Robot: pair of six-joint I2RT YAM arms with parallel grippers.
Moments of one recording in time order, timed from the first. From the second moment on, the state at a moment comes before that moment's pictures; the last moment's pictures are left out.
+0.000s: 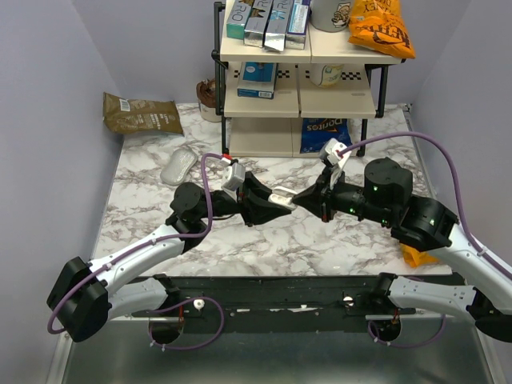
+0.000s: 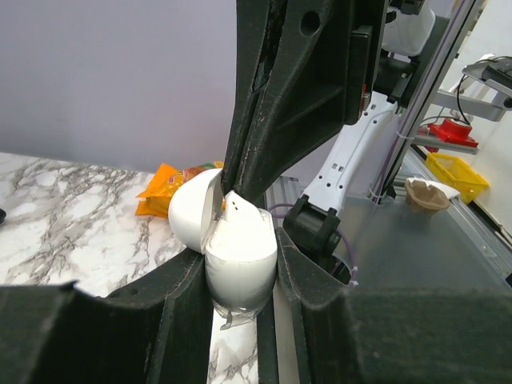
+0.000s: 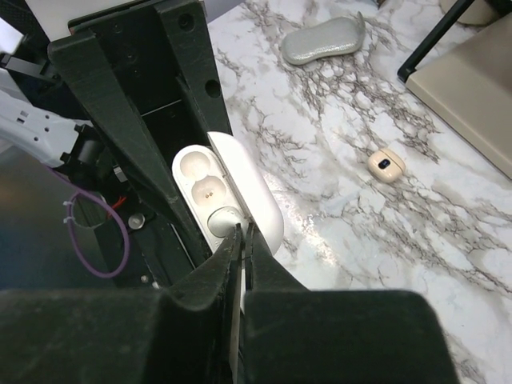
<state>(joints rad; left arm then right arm) -0.77 1.09 0.65 0.84 0.77 -0.48 0.96 0.95 1.26 -0.60 -0.11 0.14</state>
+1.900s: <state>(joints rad) -0.77 1.08 0.65 0.81 0.70 -0.43 0.96 0.92 1.29 -0.58 -0.14 0.15</state>
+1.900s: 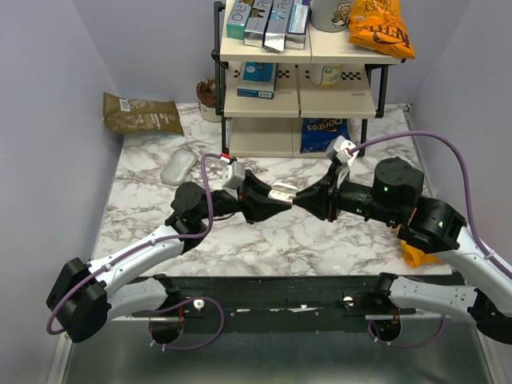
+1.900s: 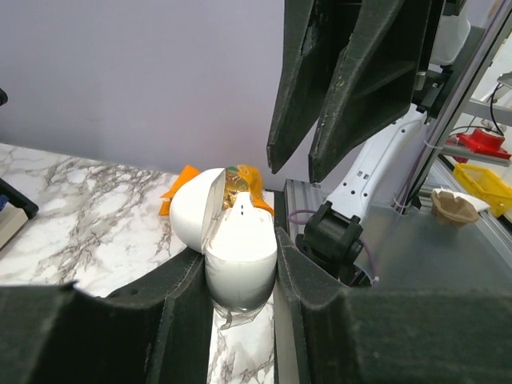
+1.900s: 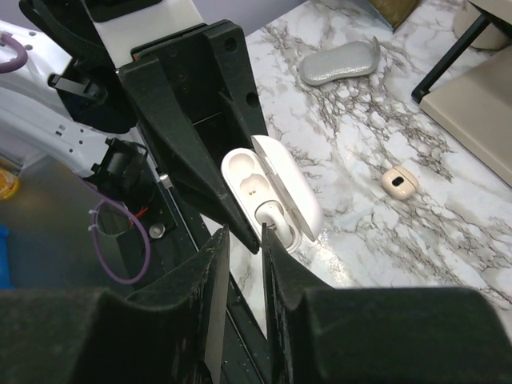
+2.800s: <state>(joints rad) -0.77 0.59 0.30 0.57 0.25 -0.35 0.95 1.22 0.67 -0.26 -0.10 0.36</state>
